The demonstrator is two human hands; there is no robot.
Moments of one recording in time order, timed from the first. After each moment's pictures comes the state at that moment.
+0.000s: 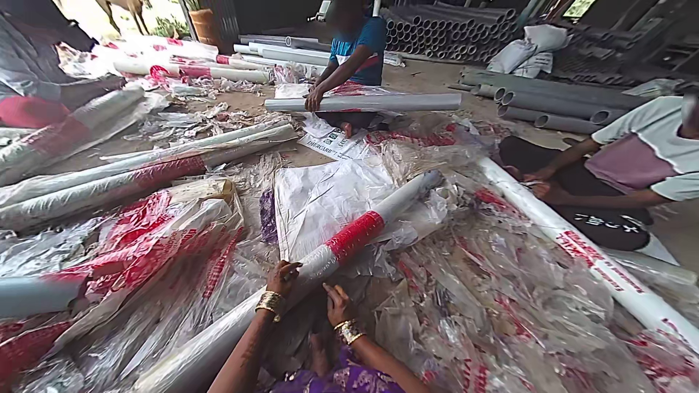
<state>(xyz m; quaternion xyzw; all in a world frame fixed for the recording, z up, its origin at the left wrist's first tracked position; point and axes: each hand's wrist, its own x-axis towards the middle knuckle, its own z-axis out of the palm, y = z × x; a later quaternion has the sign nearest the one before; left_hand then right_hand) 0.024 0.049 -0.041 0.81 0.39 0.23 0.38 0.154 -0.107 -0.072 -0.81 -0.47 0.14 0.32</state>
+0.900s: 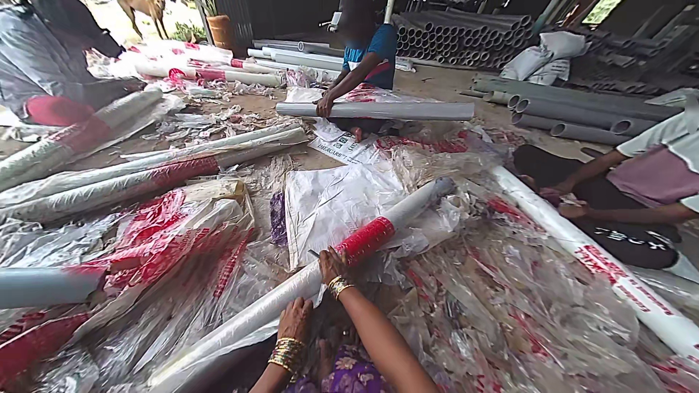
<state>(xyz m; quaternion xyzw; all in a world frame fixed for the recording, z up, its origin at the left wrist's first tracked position) 0.019 -0.033 0.021 0.83 0.47 -0.13 0.27 0.183 0.007 -0.022 -0.79 -0.57 0.20 0.04</state>
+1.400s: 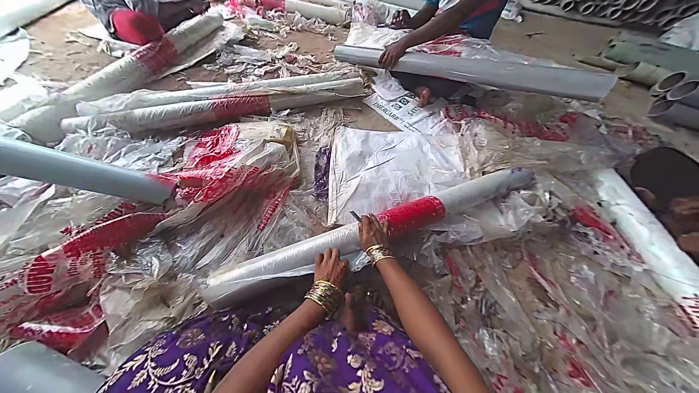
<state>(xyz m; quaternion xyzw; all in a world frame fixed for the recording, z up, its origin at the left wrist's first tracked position) 0.016 -0.030 0.031 0.83 0.47 -0.15 0.28 0.180 0.007 -0.023 -0.80 -0.57 0.17 0.01</state>
